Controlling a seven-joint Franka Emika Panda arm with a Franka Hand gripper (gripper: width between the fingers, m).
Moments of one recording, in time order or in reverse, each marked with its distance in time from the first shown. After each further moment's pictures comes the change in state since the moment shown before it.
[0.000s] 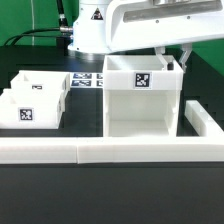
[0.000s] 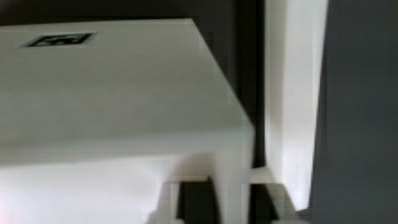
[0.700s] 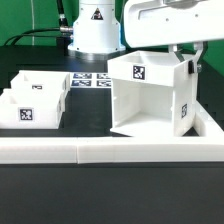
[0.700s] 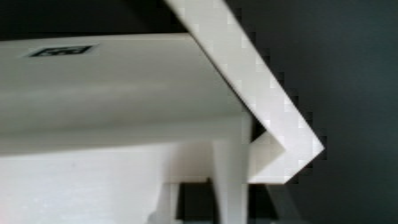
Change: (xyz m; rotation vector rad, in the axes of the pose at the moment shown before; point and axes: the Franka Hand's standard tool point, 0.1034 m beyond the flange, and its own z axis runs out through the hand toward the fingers) arm 0.008 -0.019 0.001 0.003 0.025 0.540
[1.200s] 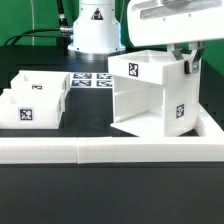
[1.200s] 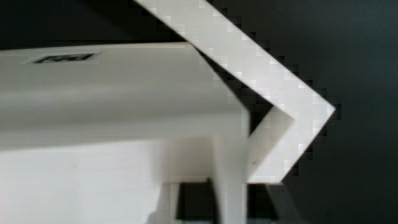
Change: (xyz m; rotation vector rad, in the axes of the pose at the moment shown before) arm 0.004 0.000 -0.002 0.013 -0.001 0.236
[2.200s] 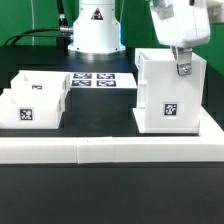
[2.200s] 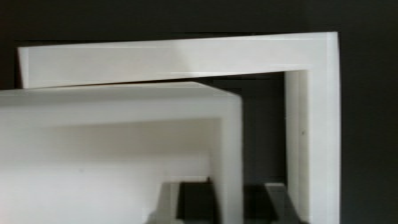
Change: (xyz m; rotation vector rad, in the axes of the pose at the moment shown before) arm -0.002 0.007 0.003 0.019 -0.069 0.639
